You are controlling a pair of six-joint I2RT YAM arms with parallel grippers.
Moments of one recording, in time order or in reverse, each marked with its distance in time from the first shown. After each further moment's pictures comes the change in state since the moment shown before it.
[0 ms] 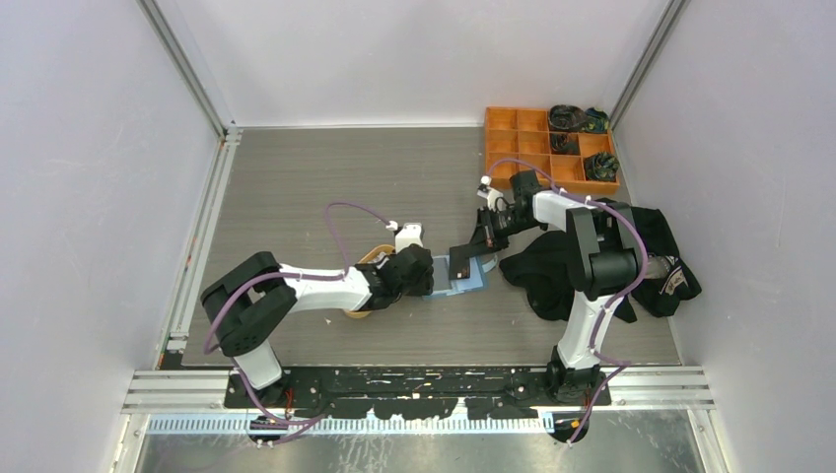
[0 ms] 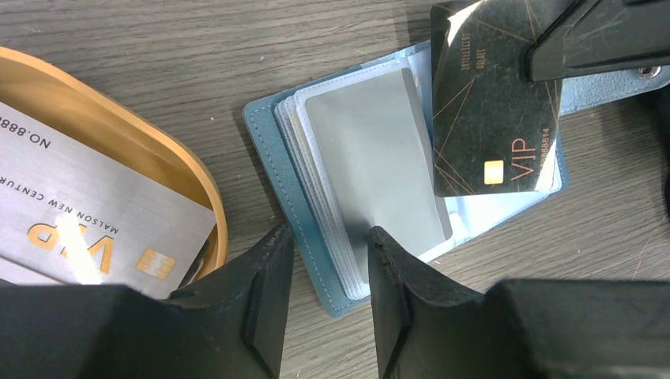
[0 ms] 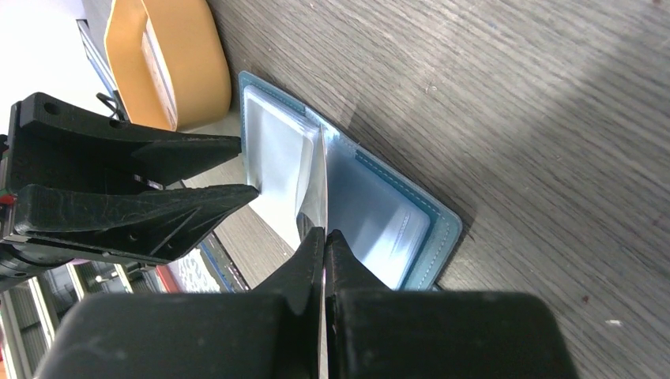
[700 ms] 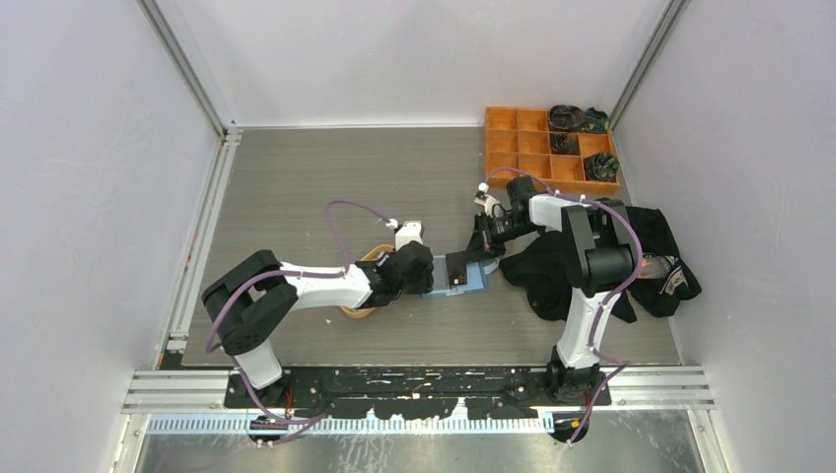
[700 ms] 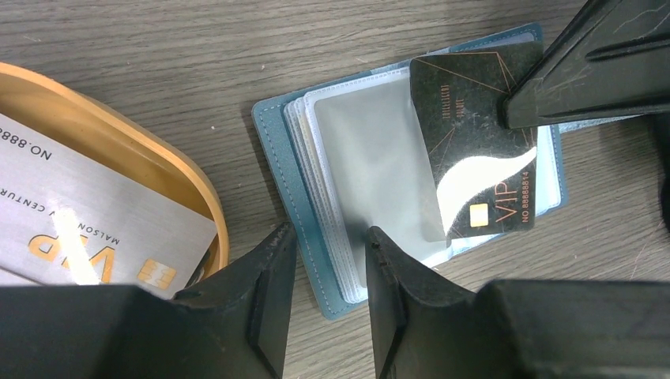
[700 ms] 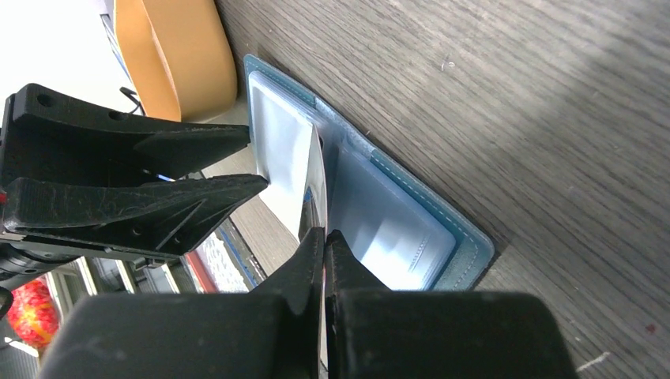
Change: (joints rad) left arm 0.011 0.010 0.016 -0.008 0.018 0.000; right arm 0.013 0.032 -0.025 0.004 -0.043 0.038
